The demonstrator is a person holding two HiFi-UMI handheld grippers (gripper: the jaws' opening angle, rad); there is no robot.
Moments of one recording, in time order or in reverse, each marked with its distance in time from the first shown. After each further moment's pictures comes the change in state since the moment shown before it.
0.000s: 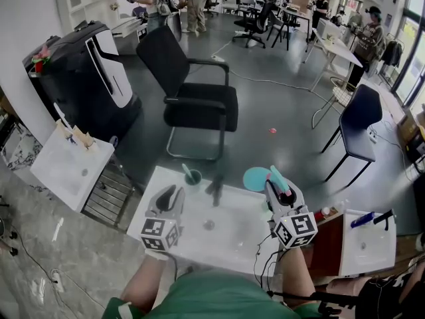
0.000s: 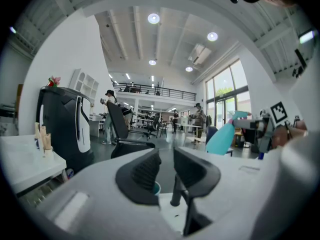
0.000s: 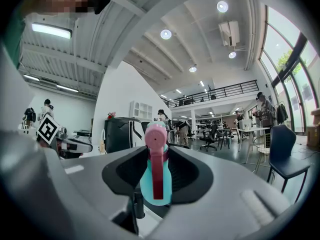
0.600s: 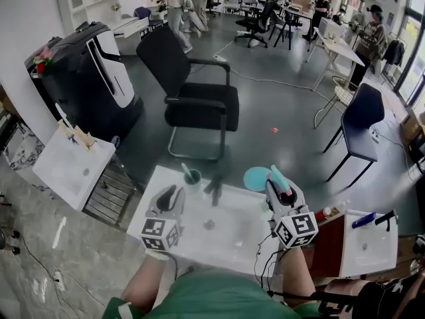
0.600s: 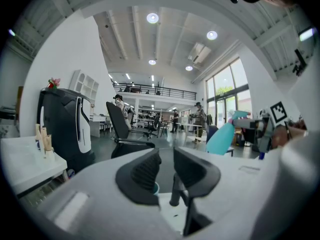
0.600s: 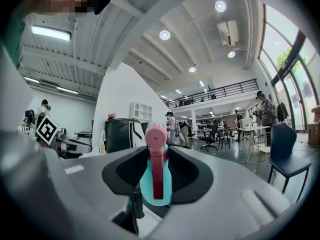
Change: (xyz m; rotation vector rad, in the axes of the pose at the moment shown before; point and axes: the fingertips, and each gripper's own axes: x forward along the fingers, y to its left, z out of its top) left arm 0.003 -0.011 -0.001 0.013 0.006 0.010; right arm -0.005 -0.011 -0.003 0.013 -0.013 0.009
